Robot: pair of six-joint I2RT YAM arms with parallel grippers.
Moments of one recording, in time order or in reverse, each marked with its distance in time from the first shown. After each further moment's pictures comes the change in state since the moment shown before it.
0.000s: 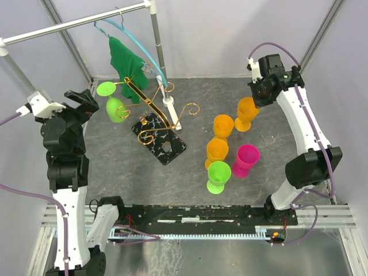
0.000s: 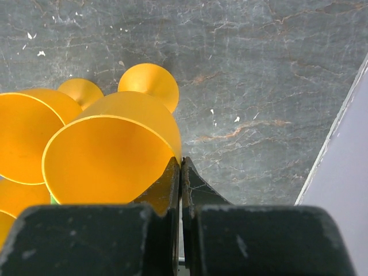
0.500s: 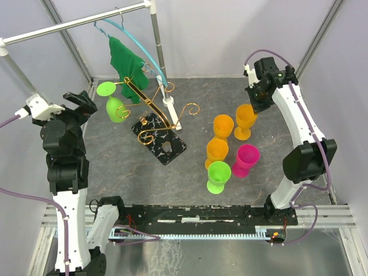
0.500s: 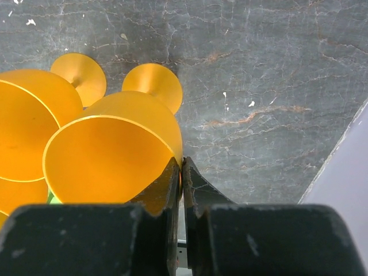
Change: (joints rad) left arm 0.000 -0.020 -0.014 0.003 -0.046 0.042; right arm 0.000 0.063 -0.006 -0.064 -0.031 0.003
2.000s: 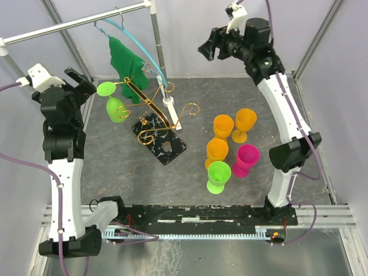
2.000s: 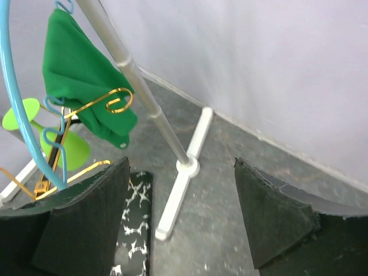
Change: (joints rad) left arm 0.000 0.241 0.227 -0.091 -0.020 0.031; right arm 0.159 0.154 0.454 0.672 -0.423 0.252
